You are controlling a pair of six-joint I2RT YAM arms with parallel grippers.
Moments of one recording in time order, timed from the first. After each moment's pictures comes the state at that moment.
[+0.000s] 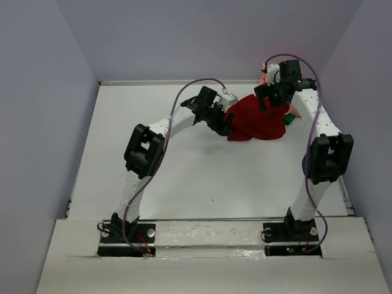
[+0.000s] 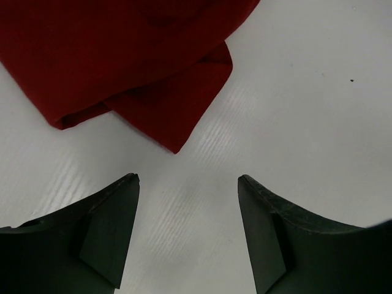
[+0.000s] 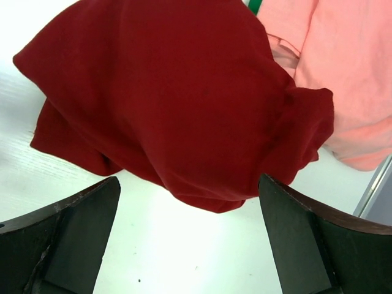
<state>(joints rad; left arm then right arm) -0.62 2.18 1.82 -0.44 0.51 0.06 0.08 1.87 1.80 -0.80 -0.11 -0.31</state>
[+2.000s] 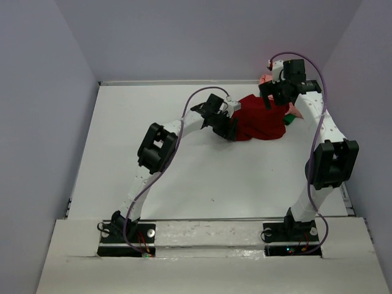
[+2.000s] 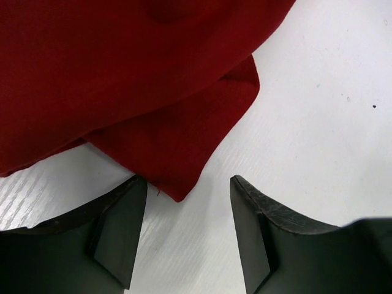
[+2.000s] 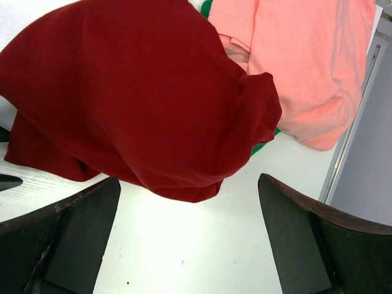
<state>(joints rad) -0.65 2.41 1.96 -0.40 0.55 -0.07 0.08 1.79 1.75 -0.75 0.04 -0.29</state>
